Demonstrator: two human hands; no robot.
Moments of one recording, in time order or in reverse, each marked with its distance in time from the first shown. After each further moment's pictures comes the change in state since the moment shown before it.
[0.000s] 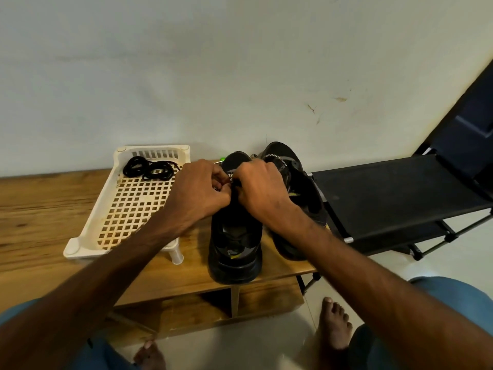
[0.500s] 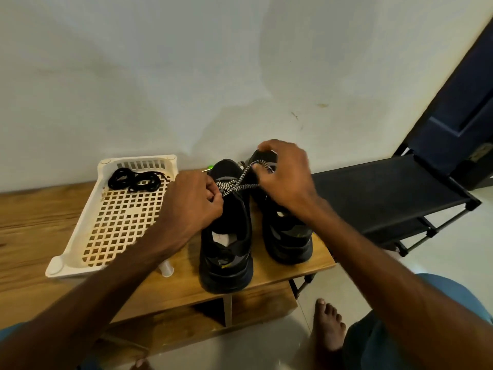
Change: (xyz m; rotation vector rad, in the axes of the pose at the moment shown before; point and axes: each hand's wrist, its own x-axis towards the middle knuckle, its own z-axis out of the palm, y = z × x) left_hand -0.003 0.007 0.005 0.047 0.069 0.029; right_hand -0.016 0.056 -0.029 0.548 0.280 0.282
